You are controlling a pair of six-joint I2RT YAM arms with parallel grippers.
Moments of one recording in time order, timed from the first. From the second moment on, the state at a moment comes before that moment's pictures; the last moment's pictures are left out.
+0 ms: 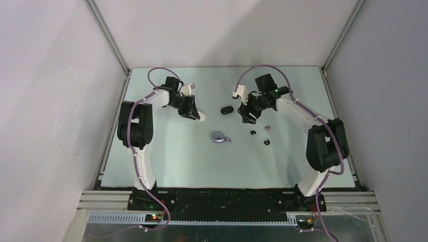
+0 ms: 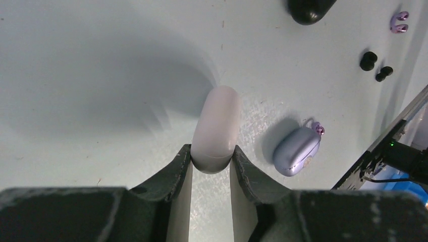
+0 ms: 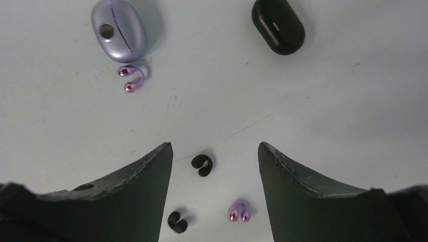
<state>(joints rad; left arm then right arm) -0.16 2.06 1.44 -0.57 0.64 -0.07 0.40 1.69 1.37 -0.65 -0.50 -0.74</state>
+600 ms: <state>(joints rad) -0.13 1.74 1.39 -0.70 0.36 -0.01 0.44 2.15 1.75 -0.56 -0.46 -0.93</state>
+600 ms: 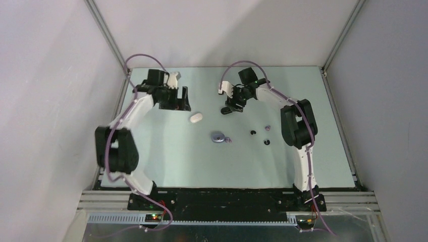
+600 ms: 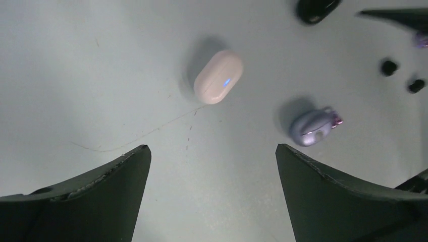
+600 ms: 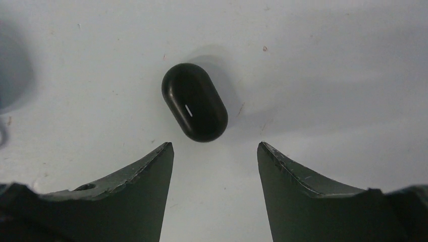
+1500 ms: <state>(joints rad) -0.16 1.42 1.19 -0.32 0.79 -0.18 0.48 2.41 2.06 -0.87 -0.49 -1.10</state>
